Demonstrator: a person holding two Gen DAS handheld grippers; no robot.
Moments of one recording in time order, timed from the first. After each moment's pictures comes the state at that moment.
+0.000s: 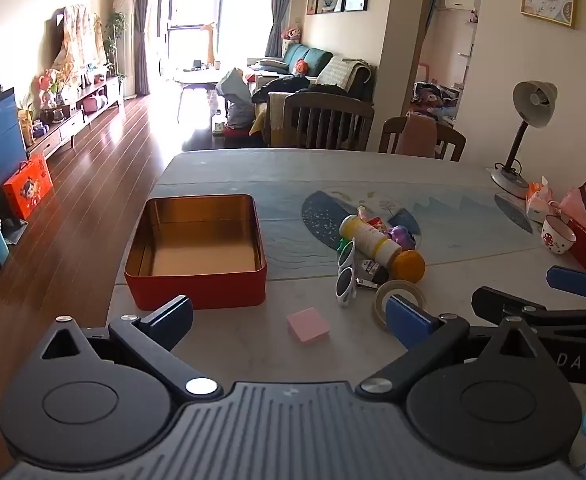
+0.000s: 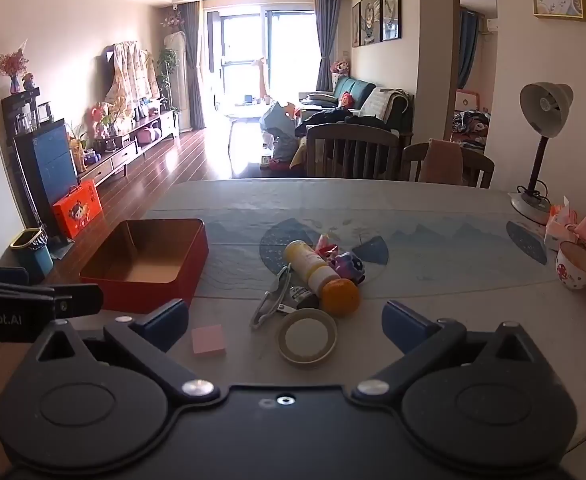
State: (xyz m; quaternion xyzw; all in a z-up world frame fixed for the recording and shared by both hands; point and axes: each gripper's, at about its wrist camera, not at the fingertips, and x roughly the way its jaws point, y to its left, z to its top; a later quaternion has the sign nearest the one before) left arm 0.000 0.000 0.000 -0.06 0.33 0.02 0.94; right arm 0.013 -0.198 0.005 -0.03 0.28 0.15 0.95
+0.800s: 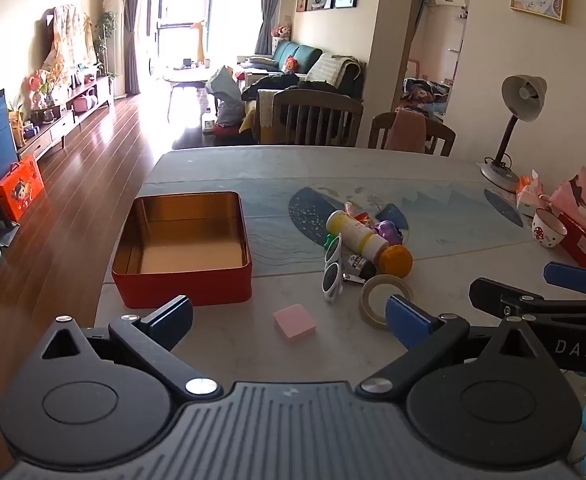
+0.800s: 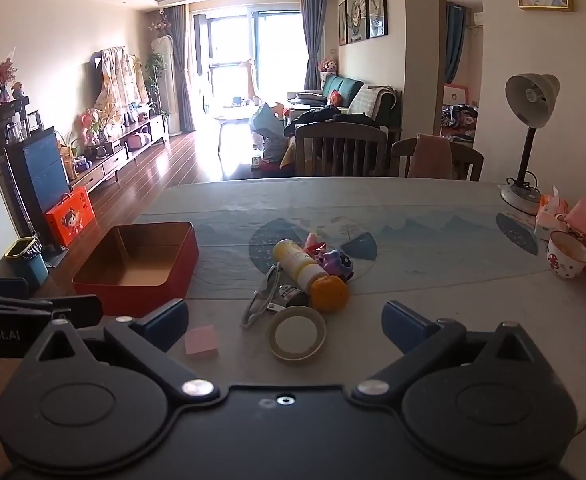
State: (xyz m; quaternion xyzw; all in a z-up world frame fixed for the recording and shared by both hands) left arm -0.001 -0.006 0.001 -0.05 0.33 0.01 0.94; right arm 0.011 -0.208 0.007 -0.01 0.29 0.14 0.95
